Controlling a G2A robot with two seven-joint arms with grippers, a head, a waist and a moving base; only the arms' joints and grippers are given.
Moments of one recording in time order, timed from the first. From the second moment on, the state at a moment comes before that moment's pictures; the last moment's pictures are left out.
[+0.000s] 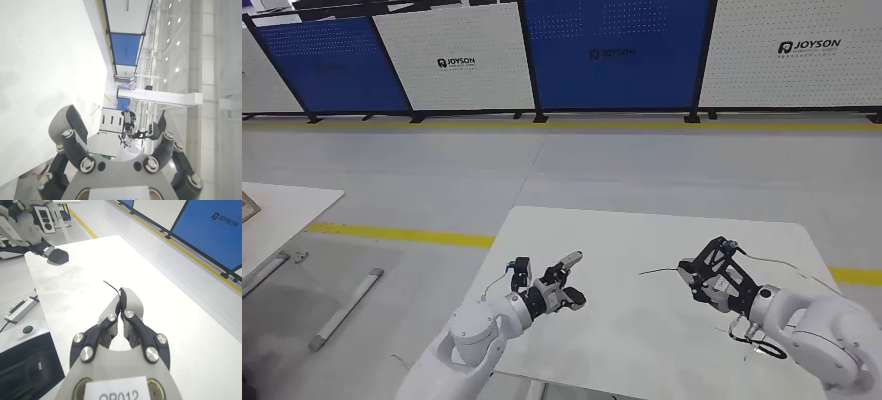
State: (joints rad) left arm 1.55 -1.12 -1.33 -1.86 -0.56 0.34 -0.39; right arm -1.08 -0.79 0.99 -1.86 -0.74 -0.34 0.57
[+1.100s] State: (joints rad) left arm 1.48 -1.04 -1.24 -1.74 -0.84 0.34 -0.49; right arm -0.96 -0.79 0.80 -1.95 -0.92 -0.34 0.61
